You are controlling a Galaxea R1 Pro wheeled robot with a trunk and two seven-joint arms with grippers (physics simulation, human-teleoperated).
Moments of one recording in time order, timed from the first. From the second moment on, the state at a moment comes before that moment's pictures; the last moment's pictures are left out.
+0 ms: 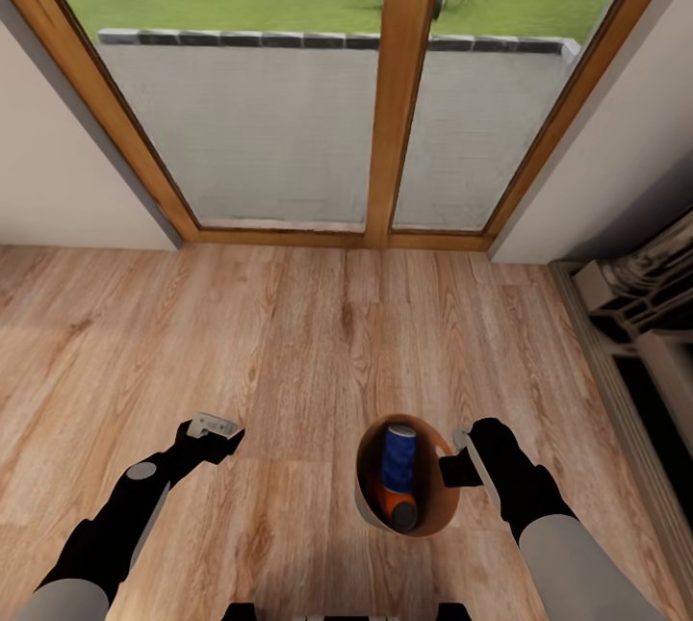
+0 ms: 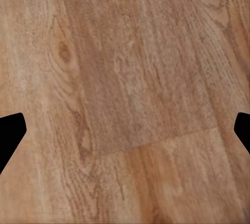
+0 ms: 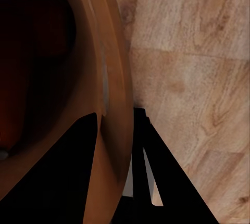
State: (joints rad) left arm -0.49 0.13 0.10 -0.88 -0.21 0.11 -0.37; right arm -0.65 0.00 0.00 -0.80 0.14 1.03 0.13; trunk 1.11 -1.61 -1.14
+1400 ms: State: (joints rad) left arm -0.49 0.11 0.10 -0.88 -0.21 0.11 -0.37; right arm -0.65 0.01 0.01 -0.80 0.14 1.03 0.13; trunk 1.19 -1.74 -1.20
